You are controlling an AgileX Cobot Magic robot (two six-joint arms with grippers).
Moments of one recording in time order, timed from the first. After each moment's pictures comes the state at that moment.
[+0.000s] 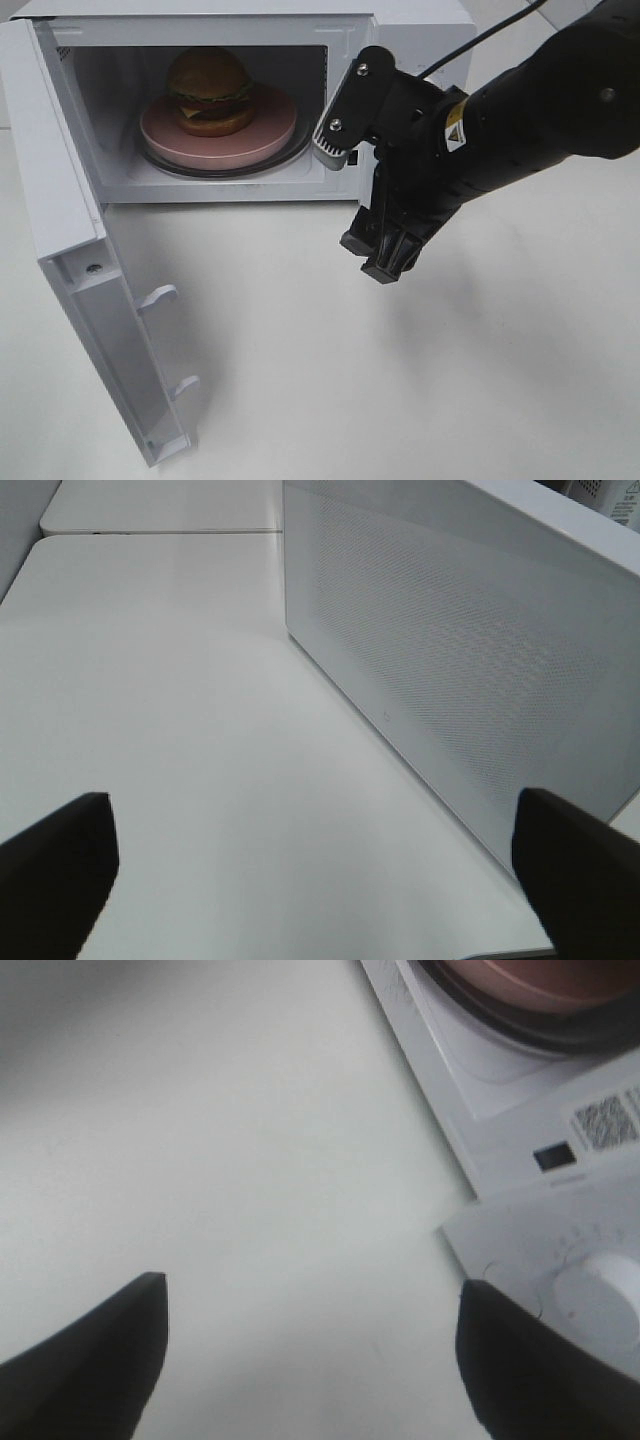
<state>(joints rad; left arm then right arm) 0.06 -0.01 -0.52 -0.18 1.08 0.13 0.65 1.57 -0.91 -0.14 0.25 -0.42</state>
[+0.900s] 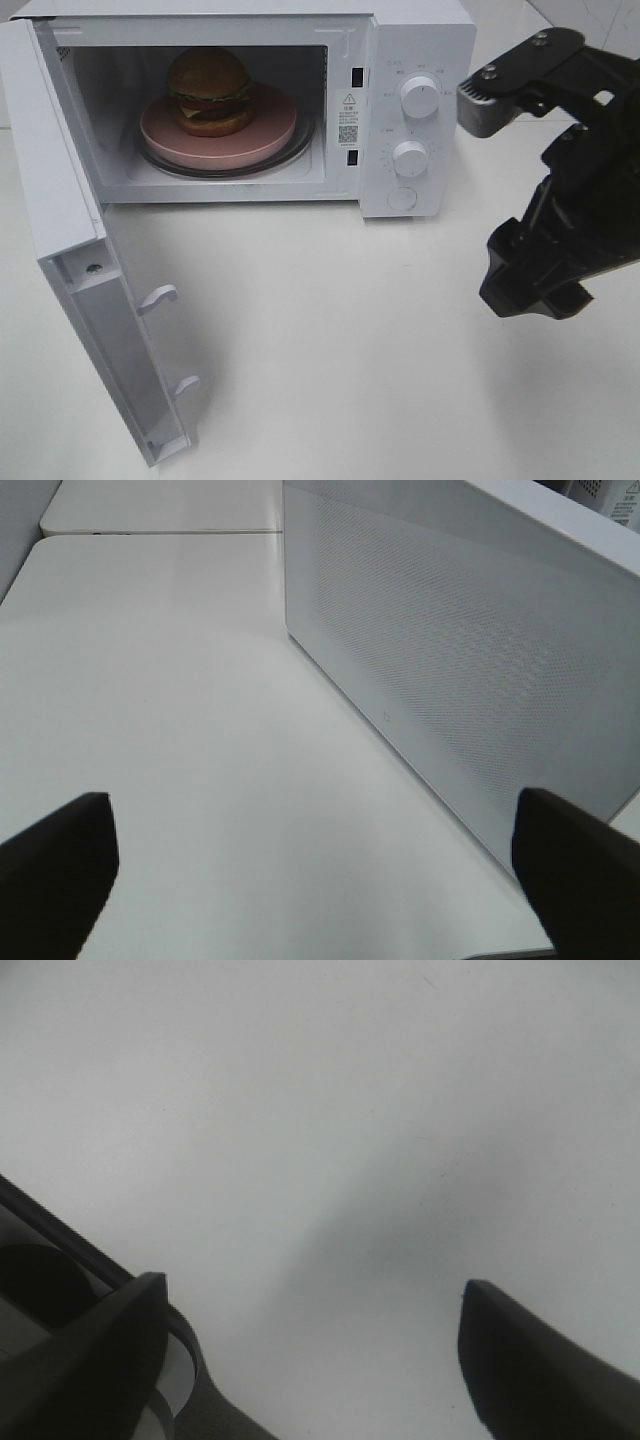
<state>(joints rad) 0.06 -0.01 -0.52 -0.18 1.08 0.13 0.65 1.22 -0.90 -0.15 0.92 0.03</state>
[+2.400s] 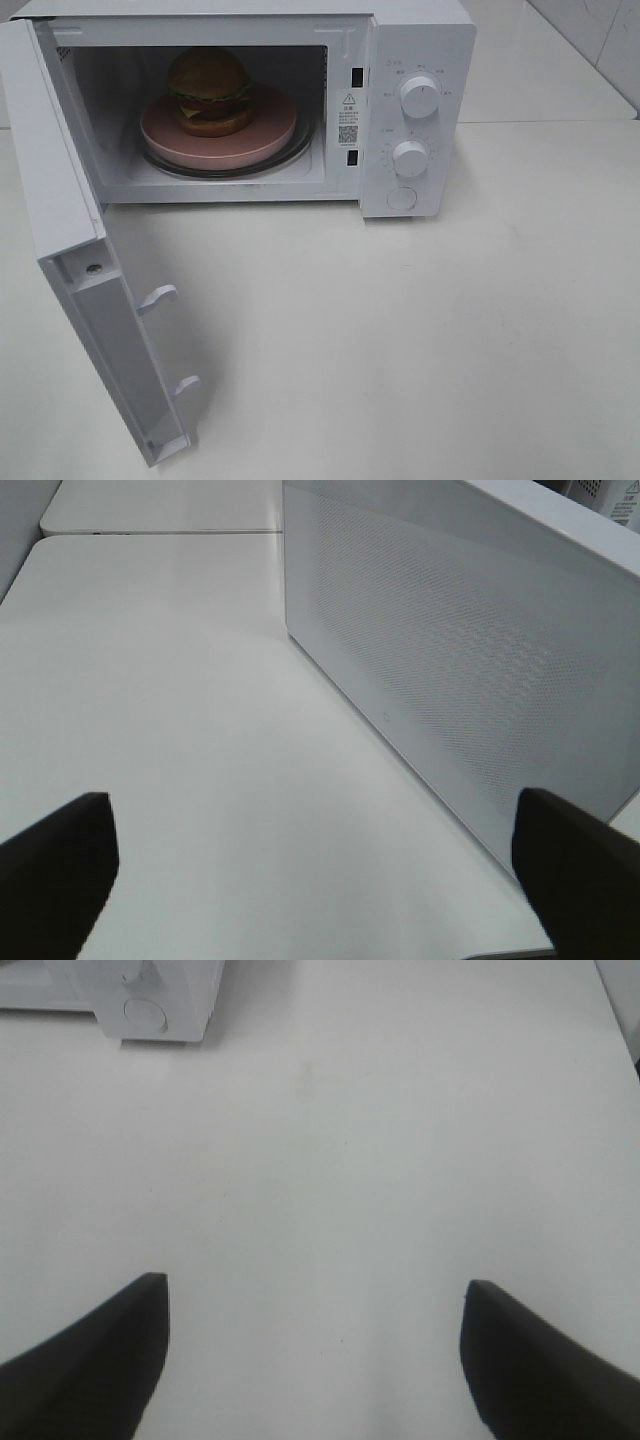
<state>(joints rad) 0.06 -0.01 -0.52 -0.18 1.08 0.13 0.13 0.28 -0.52 -0.12 0.92 0.13</state>
